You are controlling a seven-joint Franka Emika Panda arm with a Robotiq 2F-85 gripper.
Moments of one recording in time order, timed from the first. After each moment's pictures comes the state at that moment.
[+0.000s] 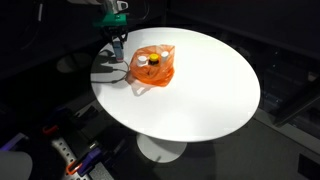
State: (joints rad) arm 0.24 0.53 0.17 -1.92 -0.20 2.42 -0.27
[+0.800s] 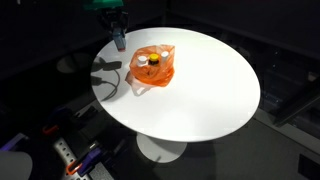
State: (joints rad) arm 0.20 0.26 0.15 -2.11 -0.20 2.42 -0.23
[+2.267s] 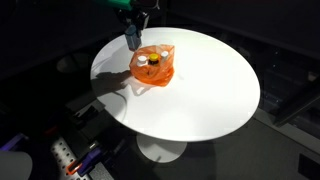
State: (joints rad) arm 0.05 0.10 0.07 -2.24 0.07 2.48 -0.15
